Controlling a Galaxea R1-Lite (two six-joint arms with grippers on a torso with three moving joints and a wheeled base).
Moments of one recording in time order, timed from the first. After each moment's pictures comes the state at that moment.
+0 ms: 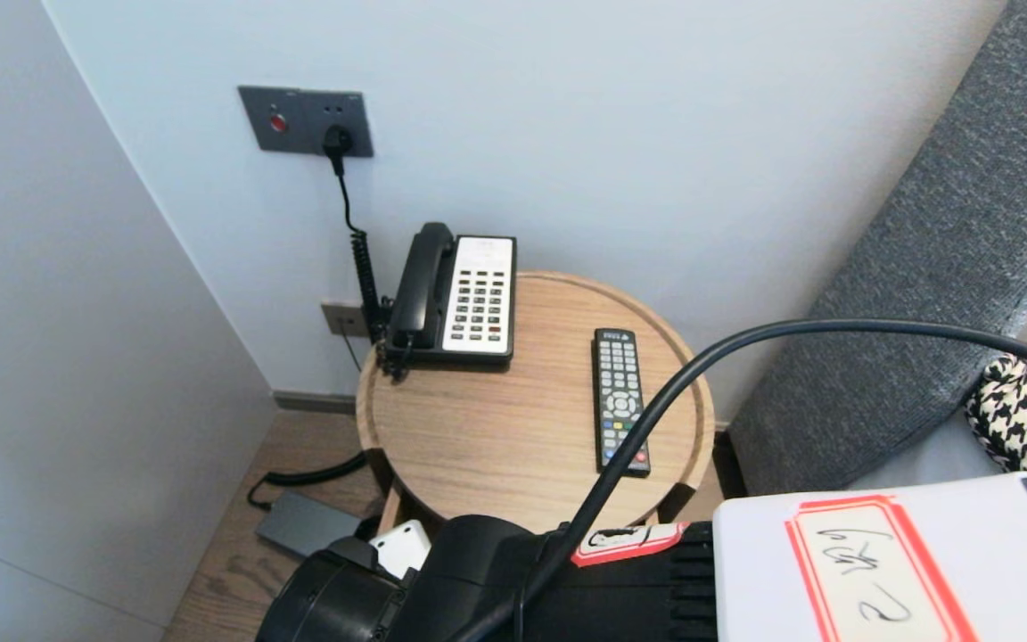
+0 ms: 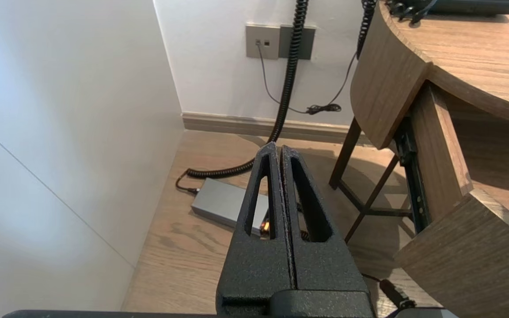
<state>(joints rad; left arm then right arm) 0.00 0.00 0.00 -0.03 0.01 0.00 1.23 2.27 -1.79 0.77 -0.27 0.67</state>
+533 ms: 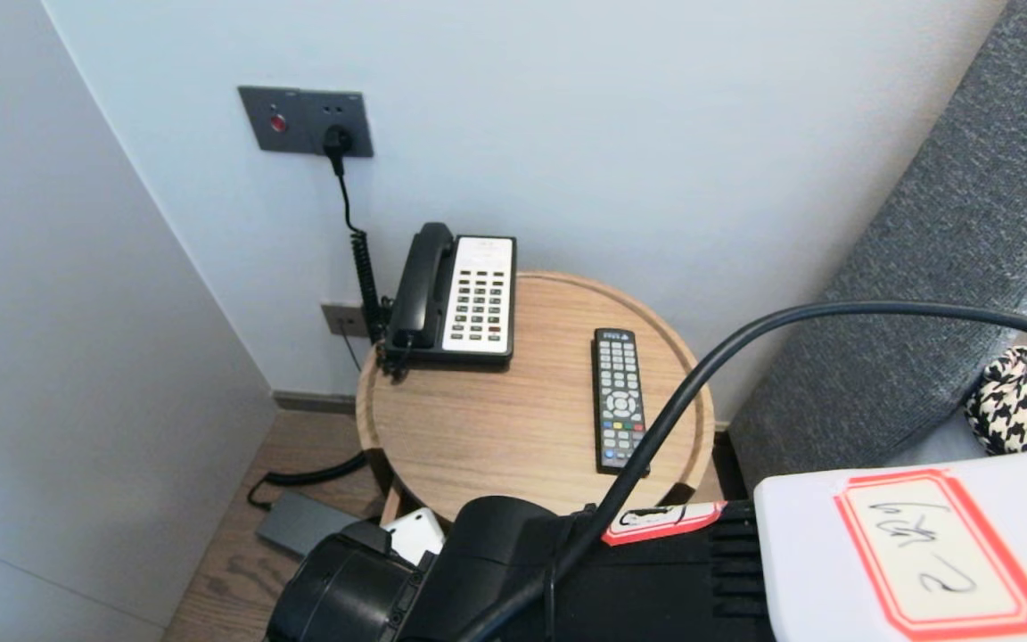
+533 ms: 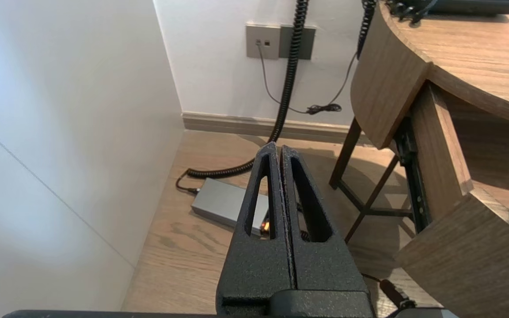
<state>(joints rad) 0.00 0.00 0.00 -0.03 0.01 0.00 1.21 2.24 -1.77 0.77 -0.27 0.67</state>
